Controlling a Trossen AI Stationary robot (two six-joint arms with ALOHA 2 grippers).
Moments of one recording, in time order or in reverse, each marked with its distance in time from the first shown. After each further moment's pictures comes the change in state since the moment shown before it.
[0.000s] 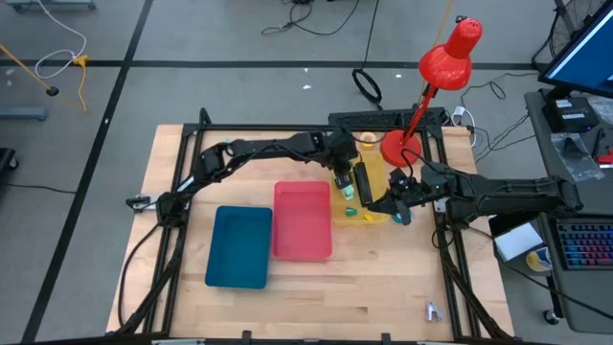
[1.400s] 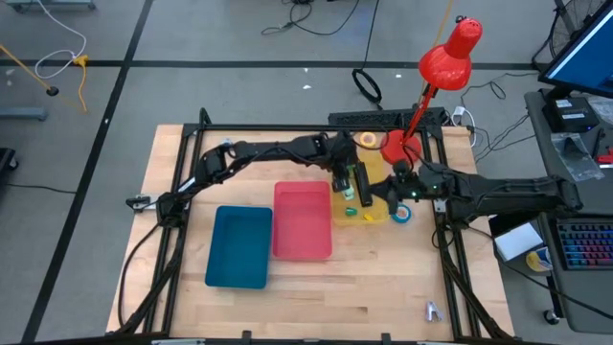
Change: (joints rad) left arm -0.015 0.019 0.000 -0.008 -0.036 0.144; right arm -0.001 0.028 0.001 -0.024 0.389 -0.081
